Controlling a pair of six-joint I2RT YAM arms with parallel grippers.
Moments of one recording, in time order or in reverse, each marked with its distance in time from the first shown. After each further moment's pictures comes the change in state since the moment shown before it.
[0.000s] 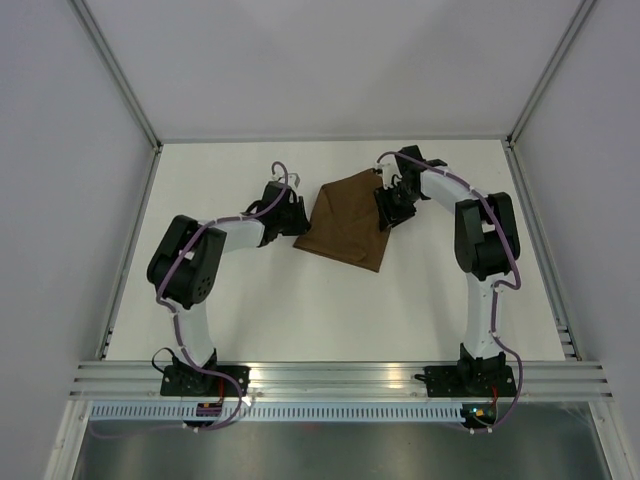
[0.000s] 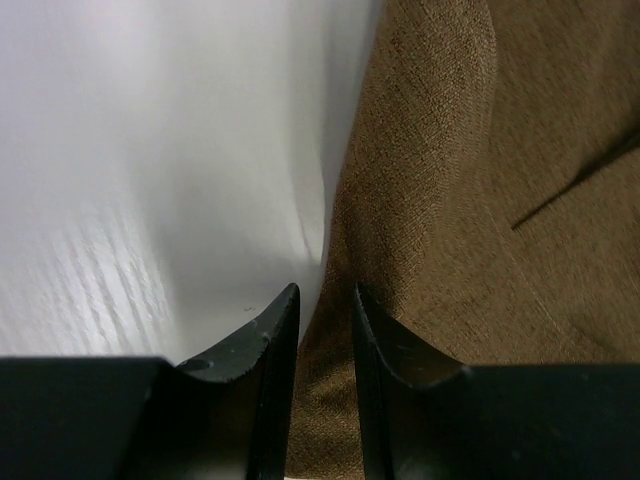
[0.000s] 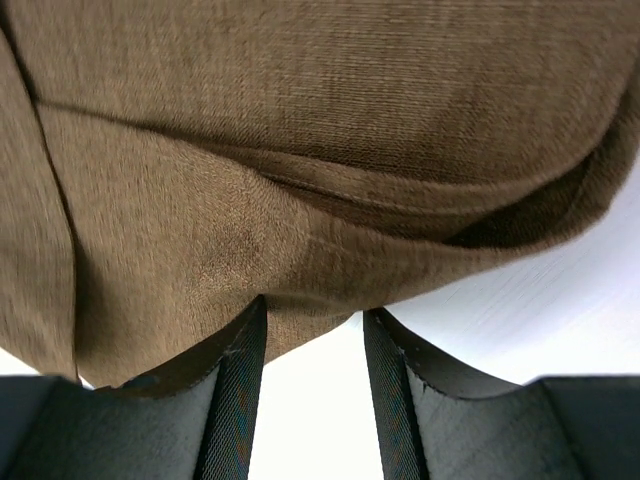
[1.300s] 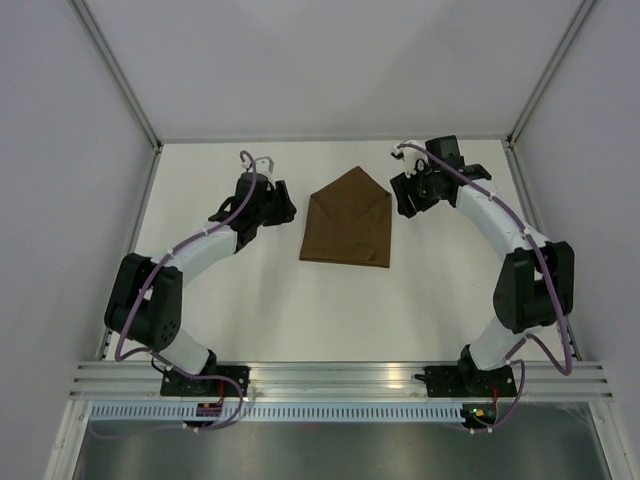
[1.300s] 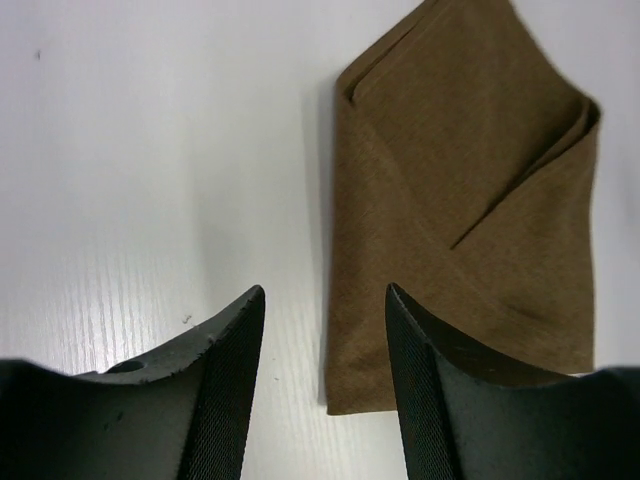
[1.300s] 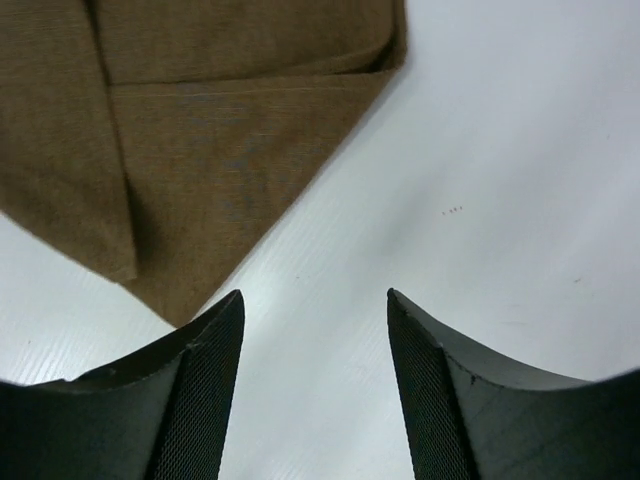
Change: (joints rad) left arm 0.033 -0.349 -0.124 -0.097 -0.108 -0.047; right arm -0.045 -0.428 -0.195 0.084 0.088 -0.155
